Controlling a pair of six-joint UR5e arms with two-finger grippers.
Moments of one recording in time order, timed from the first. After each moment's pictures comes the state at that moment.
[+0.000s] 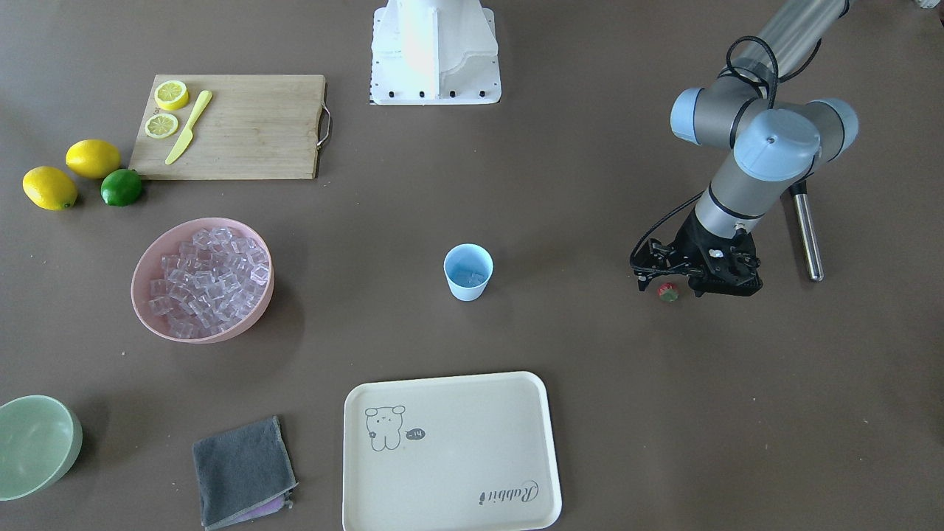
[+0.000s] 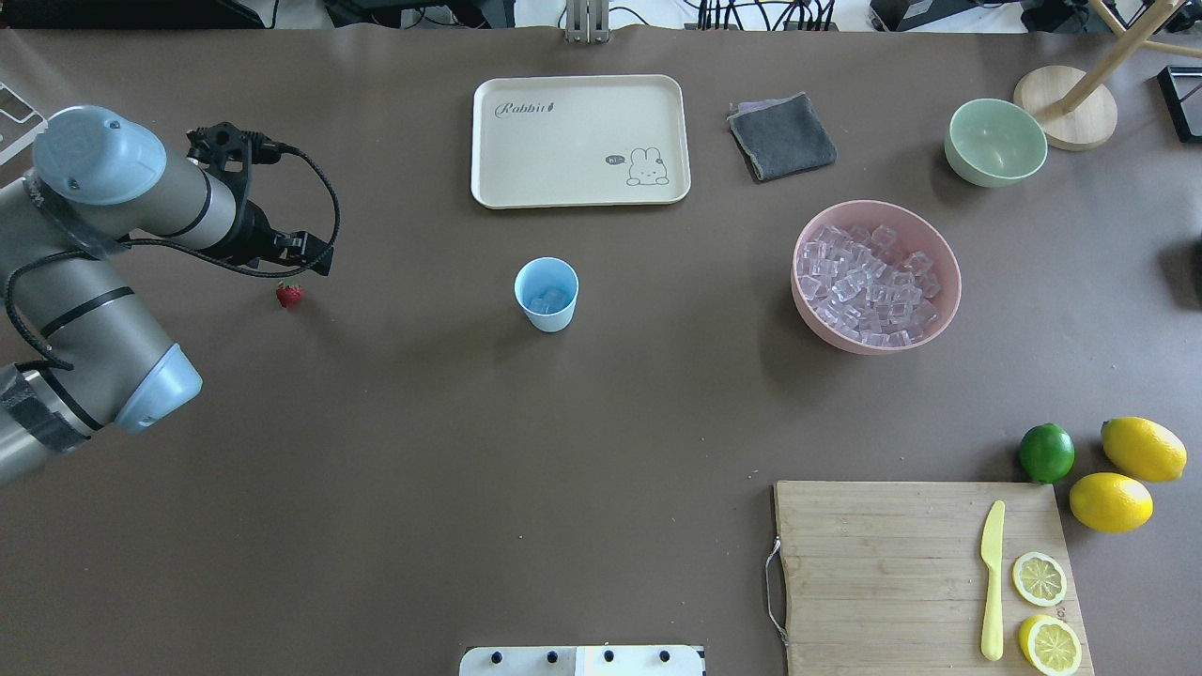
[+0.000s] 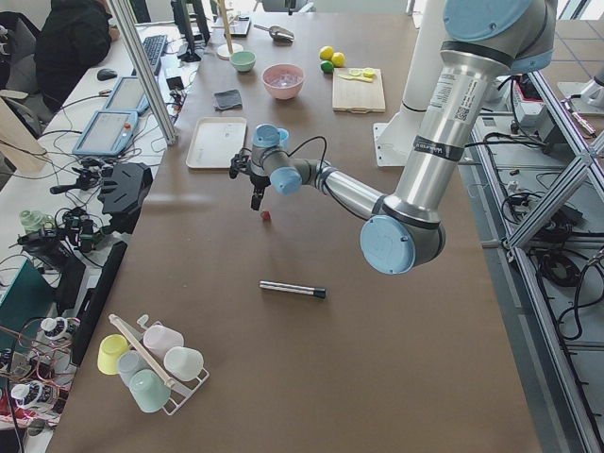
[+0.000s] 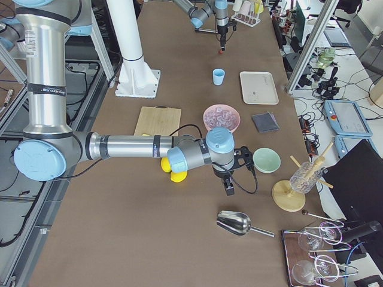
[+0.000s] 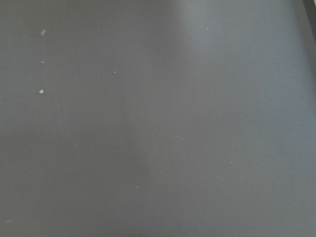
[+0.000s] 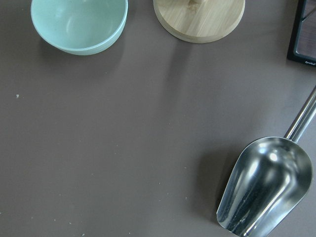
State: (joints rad) left arm -0.82 -1.91 -1.57 -2.02 -2.00 -0.88; right arm 1.50 -1.62 1.64 -1.25 2.34 0.03
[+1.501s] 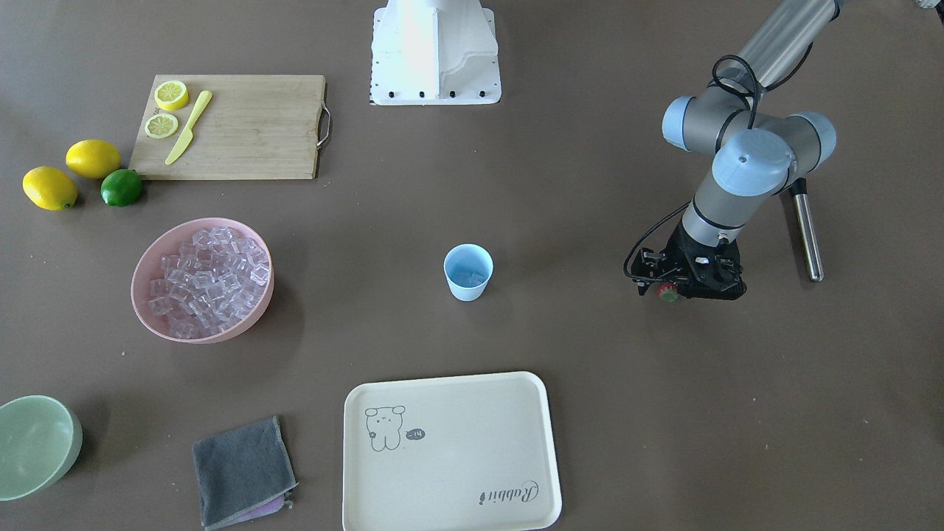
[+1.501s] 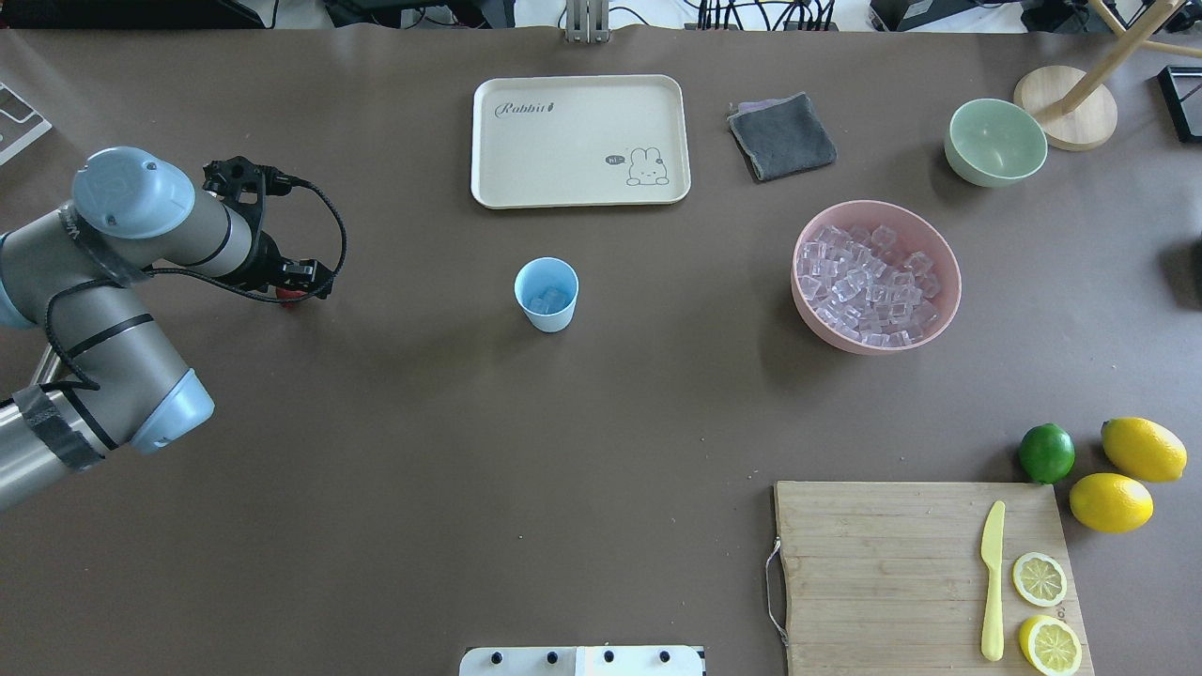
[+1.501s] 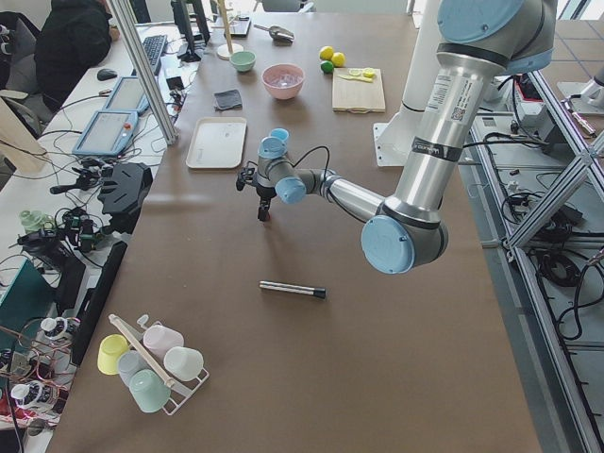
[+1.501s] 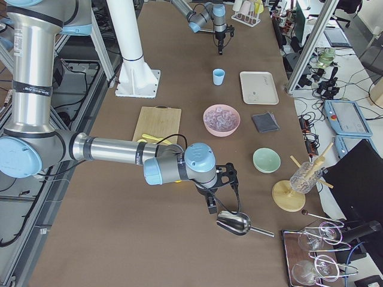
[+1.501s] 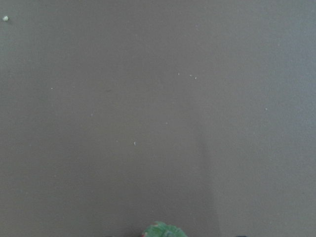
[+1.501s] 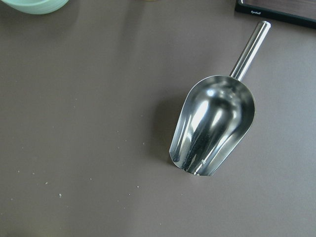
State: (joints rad) left arm -0.79 -1.91 -1.51 -2.04 -1.95 -0.89; right arm 1.59 -1.72 1.66 -1.27 2.34 -0.07
